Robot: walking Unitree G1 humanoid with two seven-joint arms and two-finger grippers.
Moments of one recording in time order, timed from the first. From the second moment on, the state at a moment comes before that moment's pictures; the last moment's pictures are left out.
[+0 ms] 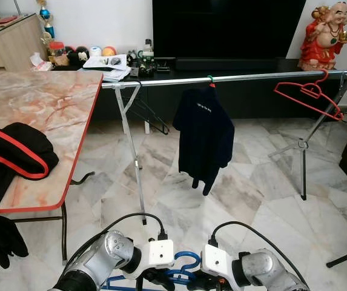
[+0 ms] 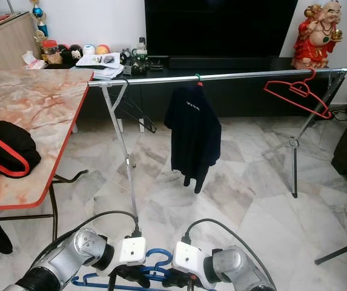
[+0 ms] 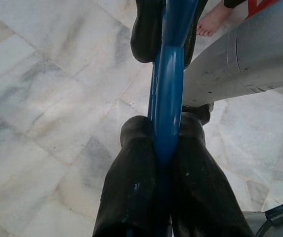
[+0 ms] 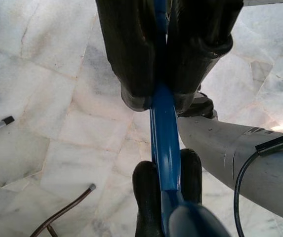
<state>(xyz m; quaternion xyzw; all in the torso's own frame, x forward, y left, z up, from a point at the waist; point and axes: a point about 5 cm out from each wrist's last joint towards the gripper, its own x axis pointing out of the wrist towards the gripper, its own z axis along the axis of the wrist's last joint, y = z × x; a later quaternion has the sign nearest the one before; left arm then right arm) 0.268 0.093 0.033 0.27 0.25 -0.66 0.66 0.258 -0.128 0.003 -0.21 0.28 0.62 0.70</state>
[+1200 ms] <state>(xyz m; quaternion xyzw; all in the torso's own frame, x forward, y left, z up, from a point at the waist) 0.291 0.160 0.043 0.32 0.27 -0.54 0.74 0.273 -0.195 0.004 -0.26 0.36 0.49 0.76</state>
